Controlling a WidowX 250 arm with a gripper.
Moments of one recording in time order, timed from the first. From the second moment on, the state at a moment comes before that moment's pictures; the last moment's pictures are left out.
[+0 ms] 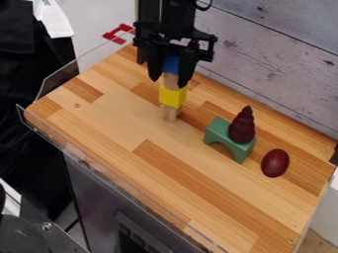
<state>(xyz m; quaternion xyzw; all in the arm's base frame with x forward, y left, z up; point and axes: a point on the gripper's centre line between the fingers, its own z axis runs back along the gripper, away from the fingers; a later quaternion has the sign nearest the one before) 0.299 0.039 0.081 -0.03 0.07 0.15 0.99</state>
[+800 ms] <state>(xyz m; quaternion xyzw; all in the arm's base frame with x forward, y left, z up) 0.298 0.039 0.090 -0.02 0.06 0.16 0.98</state>
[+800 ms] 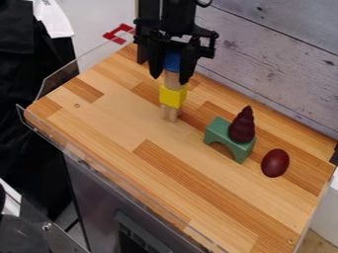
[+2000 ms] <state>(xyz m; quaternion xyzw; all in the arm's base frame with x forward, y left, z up) 0.255 0.118 0.052 -0.04 0.07 0.33 0.94</state>
